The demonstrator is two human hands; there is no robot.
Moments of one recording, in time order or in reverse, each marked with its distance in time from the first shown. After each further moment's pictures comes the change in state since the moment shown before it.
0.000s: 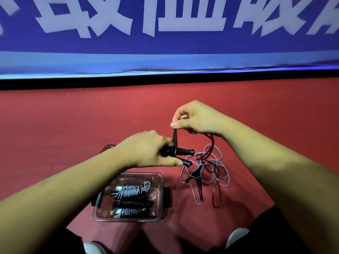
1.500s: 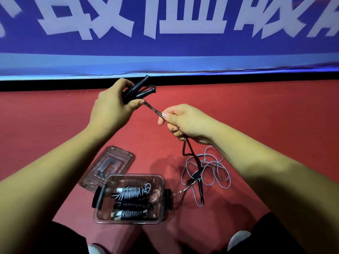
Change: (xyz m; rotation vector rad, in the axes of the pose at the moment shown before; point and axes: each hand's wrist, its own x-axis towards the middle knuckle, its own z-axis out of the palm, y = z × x) left_hand -0.002 -0.061 -0.045 -0.295 0.793 -0.449; right_hand 0.006 -0.027 0.029 0.398 -0.015 0.103
